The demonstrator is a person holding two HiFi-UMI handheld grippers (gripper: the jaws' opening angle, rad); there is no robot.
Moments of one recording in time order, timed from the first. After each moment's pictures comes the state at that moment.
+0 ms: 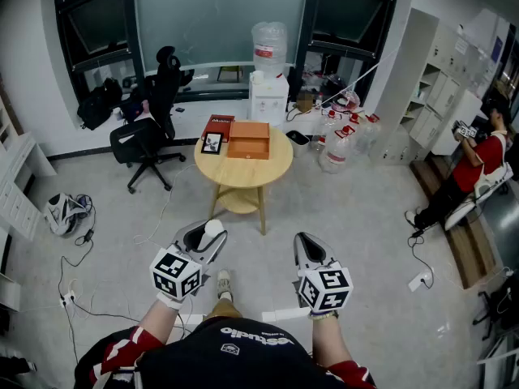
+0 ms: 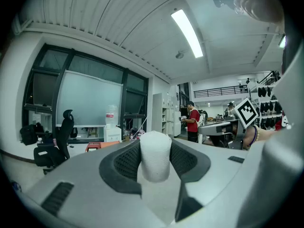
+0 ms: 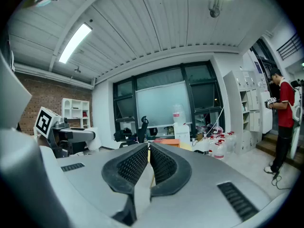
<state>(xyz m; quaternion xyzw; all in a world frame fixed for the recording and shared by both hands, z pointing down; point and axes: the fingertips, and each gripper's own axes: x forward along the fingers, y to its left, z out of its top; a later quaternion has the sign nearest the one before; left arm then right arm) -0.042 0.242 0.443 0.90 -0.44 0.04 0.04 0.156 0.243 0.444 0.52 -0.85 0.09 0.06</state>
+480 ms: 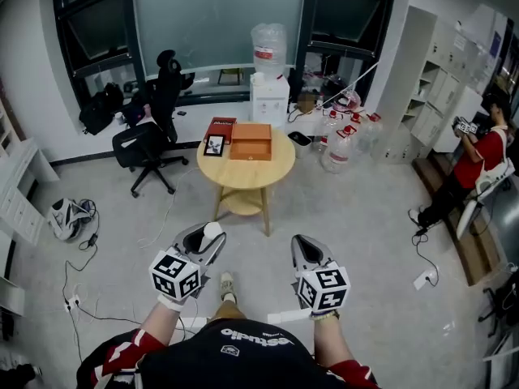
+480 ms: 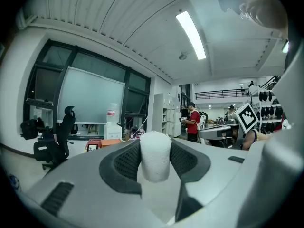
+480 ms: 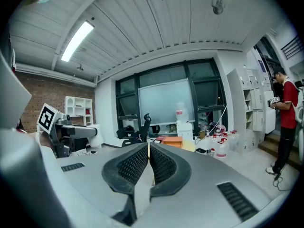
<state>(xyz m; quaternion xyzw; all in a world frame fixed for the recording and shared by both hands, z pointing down) -0.056 0.244 0.449 0.89 -0.44 0.03 0.06 0.139 0.246 0.456 0.51 -0.85 0.09 0.07</state>
